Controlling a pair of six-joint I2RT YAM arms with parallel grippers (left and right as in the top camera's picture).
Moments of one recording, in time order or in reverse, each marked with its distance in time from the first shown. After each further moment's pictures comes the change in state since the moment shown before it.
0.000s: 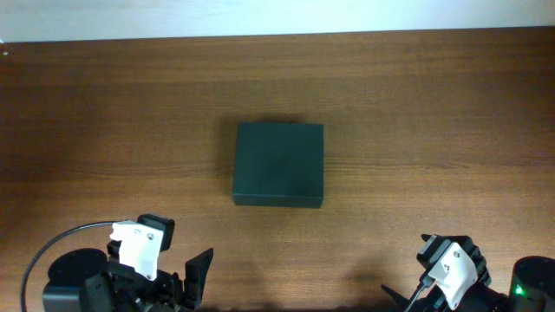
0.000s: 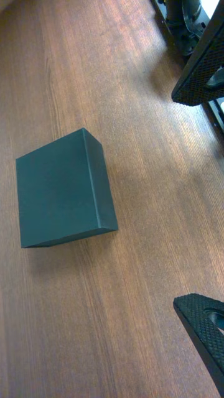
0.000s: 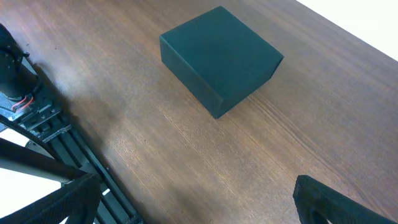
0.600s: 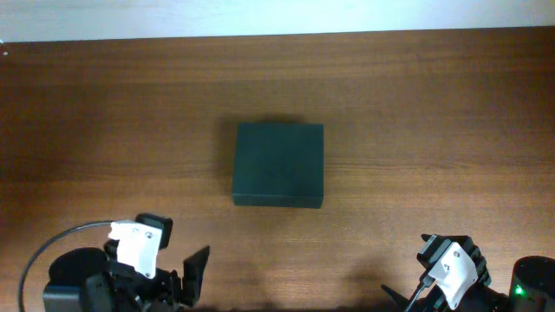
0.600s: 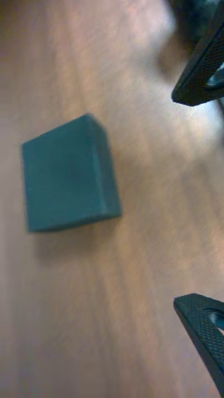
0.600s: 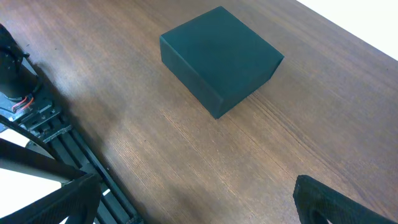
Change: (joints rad) left arm 0.000 0.000 -0.007 0.046 -0.067 0.004; right arm 0.000 0.000 0.000 0.000 0.000 0.002
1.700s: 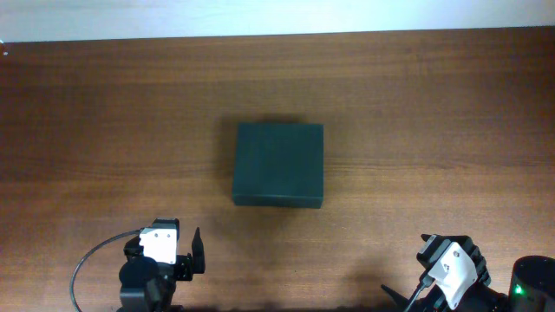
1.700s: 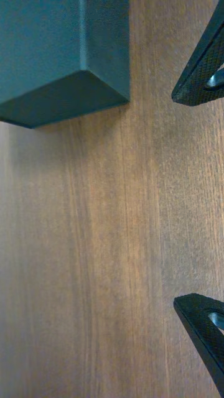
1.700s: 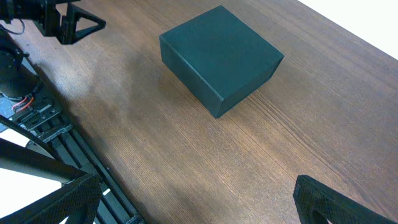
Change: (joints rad) left arm 0.037 -0.529 -0.899 0.515 -0.294 0.000; right arm 0.000 0.000 -0.002 0.000 0.000 0.000
